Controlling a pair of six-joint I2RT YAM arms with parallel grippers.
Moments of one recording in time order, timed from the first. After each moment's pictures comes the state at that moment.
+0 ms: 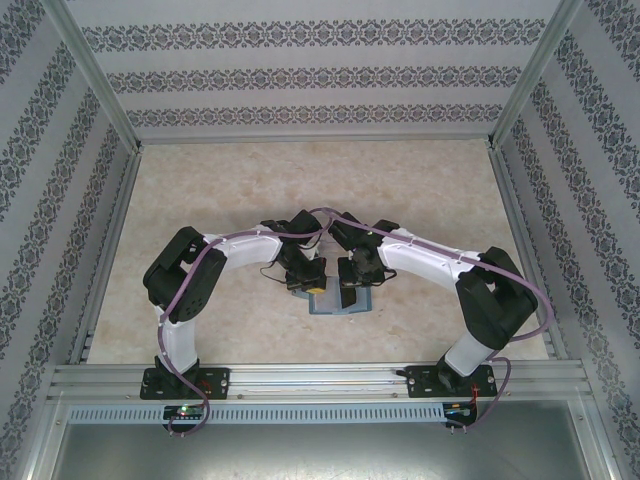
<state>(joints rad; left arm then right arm) -0.66 1.92 1.18 -0.59 0.54 -0.71 0.72 1.64 1.08 -0.85 -0.04 0.66</state>
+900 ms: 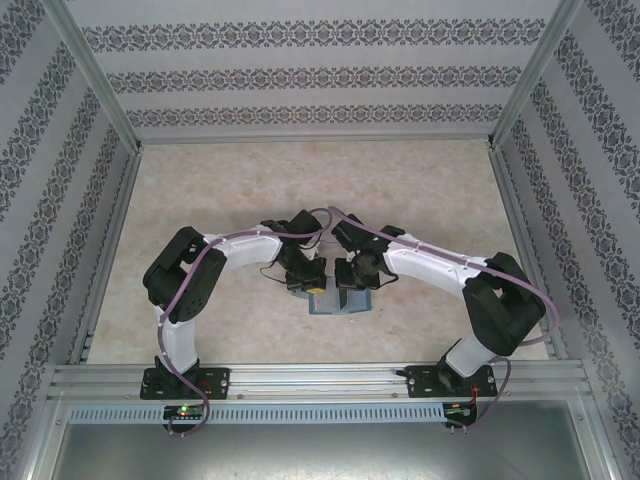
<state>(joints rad) -0.66 1.91 1.18 -0.60 0.53 -0.71 0.72 1.58 1.01 -0.73 -0.18 0.73</state>
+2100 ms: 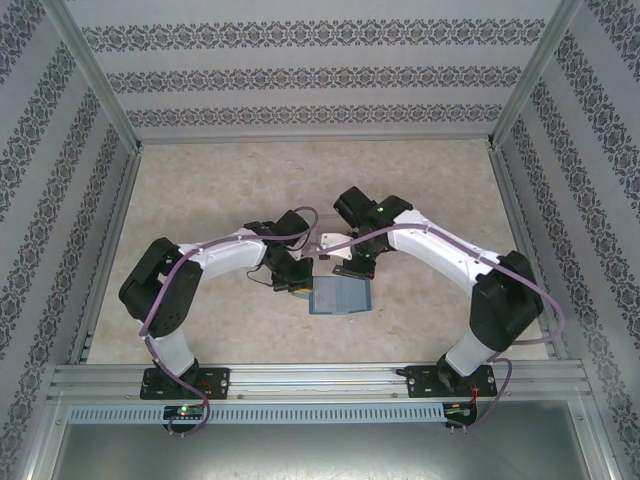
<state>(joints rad) -0.63 1.75 1.08 -0.65 0.45 -0.74 0.66 1.64 1.33 -1.07 -0.18 -0.77</state>
